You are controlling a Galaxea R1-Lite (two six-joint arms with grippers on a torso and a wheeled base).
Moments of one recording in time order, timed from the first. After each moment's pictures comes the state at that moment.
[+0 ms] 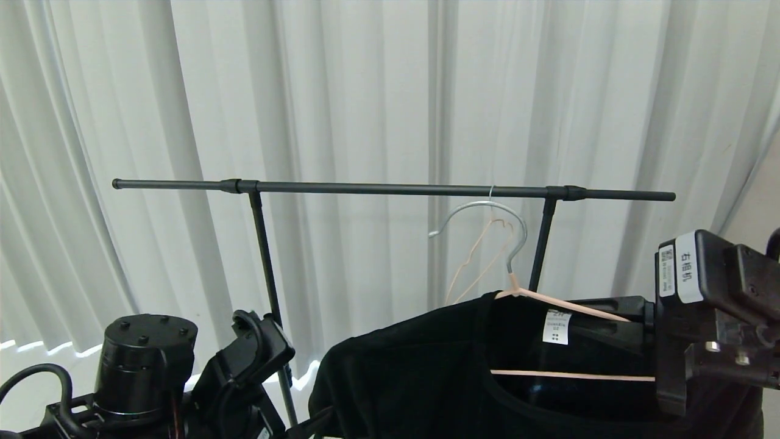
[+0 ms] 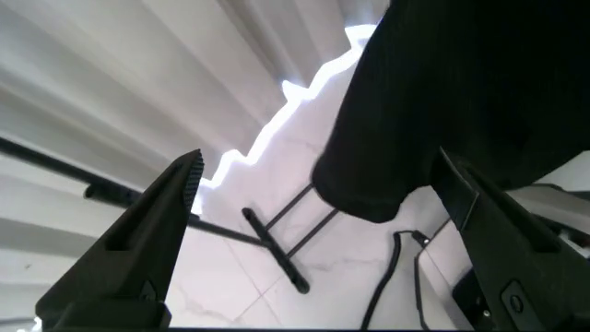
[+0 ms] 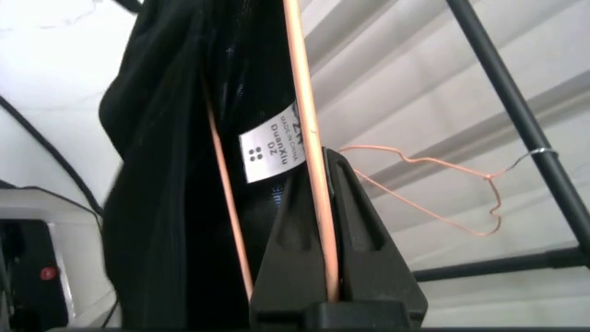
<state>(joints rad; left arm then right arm) -0.45 1.53 -0.25 -0.68 -0.19 0.42 0.76 1.26 -0.77 -0.12 0.23 -0.57</state>
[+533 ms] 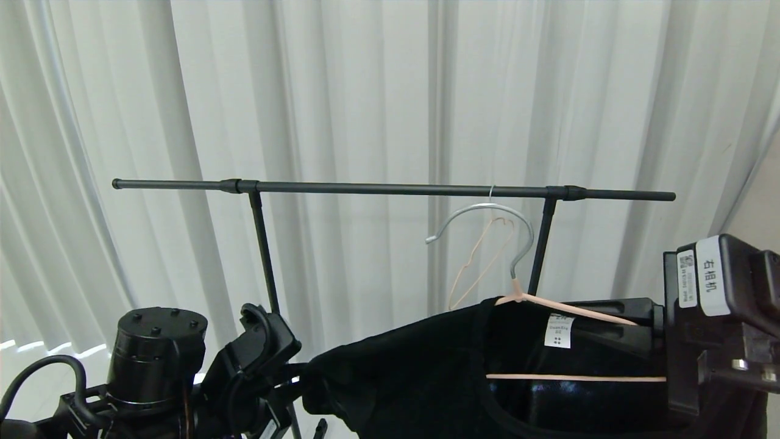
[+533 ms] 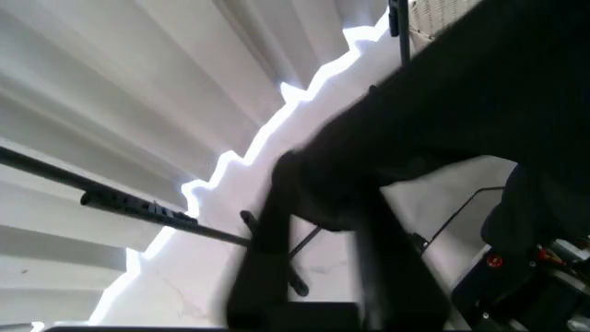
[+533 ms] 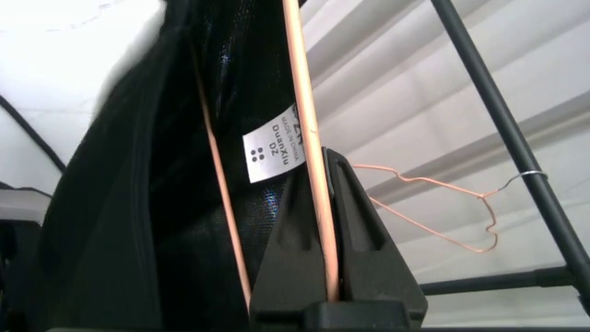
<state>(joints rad) -0.44 1.56 -0.28 -0.68 -0.19 0.42 0.79 1.24 -0.77 -0.13 0.23 -0.60</state>
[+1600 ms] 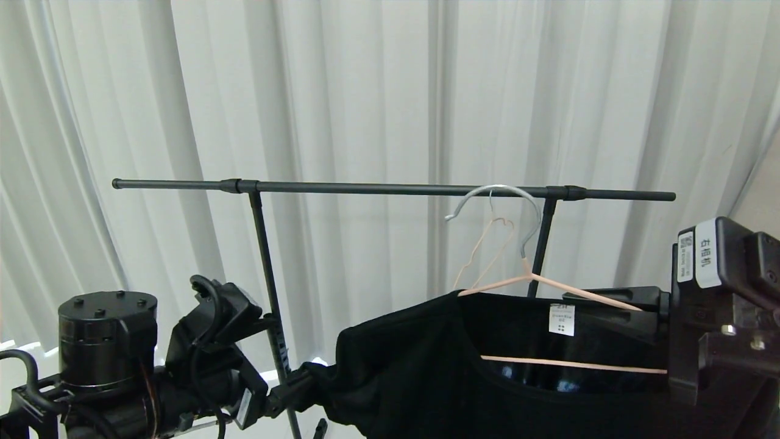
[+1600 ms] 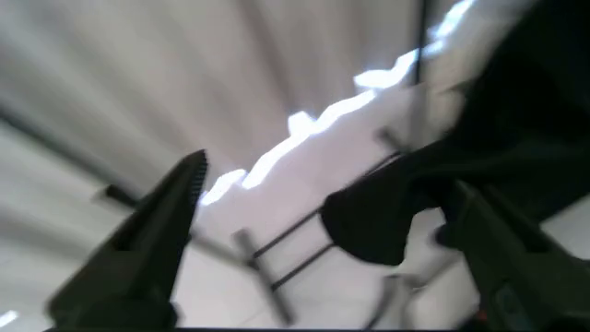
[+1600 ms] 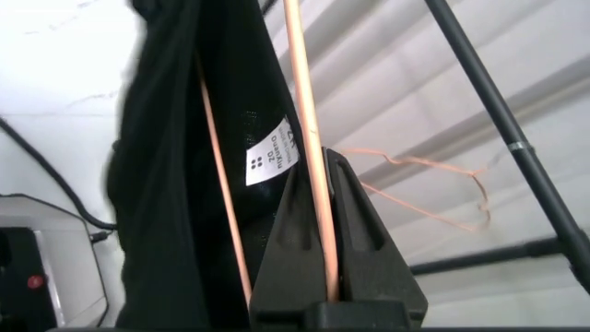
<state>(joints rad) -0.32 1.49 -0.27 -0.74 -0.31 0.31 0.71 1.23 -0.76 -0.13 0.23 -0.57</state>
